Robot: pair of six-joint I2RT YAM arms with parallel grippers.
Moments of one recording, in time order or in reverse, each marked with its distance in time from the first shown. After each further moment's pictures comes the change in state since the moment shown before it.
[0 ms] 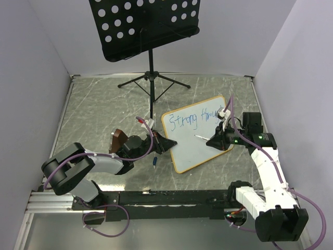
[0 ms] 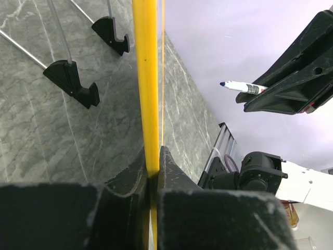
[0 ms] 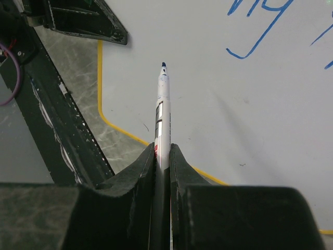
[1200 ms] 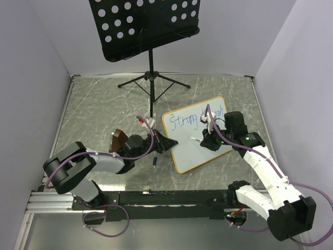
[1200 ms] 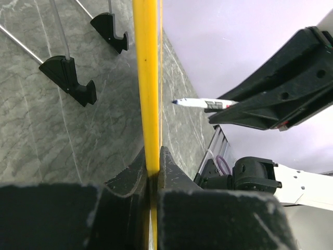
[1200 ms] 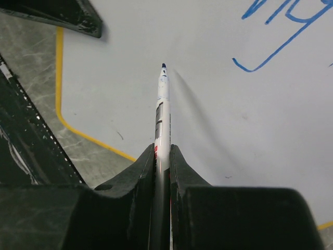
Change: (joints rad) left arm 0.002 0.018 0.018 -0.011 0.001 -0.052; right arm 0.286 0.024 -0.046 0.152 0.333 0.073
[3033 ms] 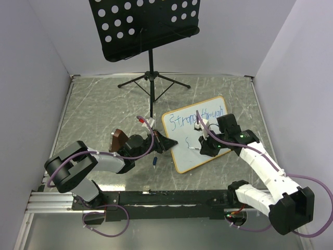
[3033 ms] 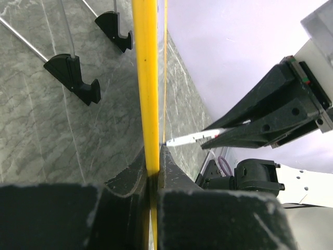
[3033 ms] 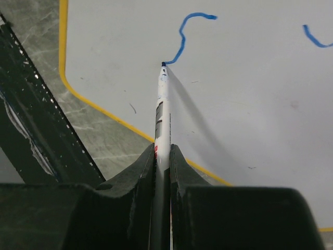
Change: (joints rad) left arm 0.005 0.017 0.001 0.007 -0.001 -0.007; right arm 0.071 0.069 0.000 -0.108 0.053 -0.085
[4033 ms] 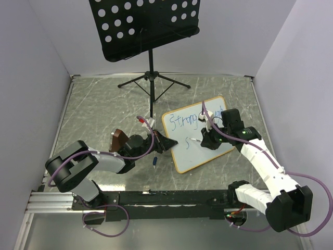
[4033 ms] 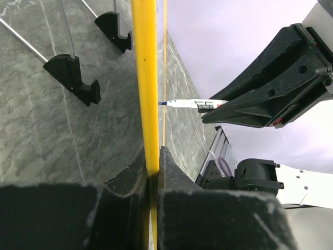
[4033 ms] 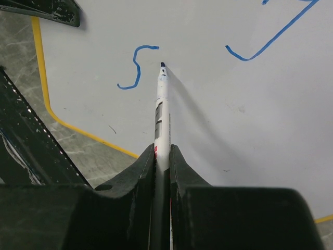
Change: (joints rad) left arm 0.000 0.008 0.000 0.012 0.000 -0.001; right arm -0.066 0.034 0.043 0.066 0.001 0.078
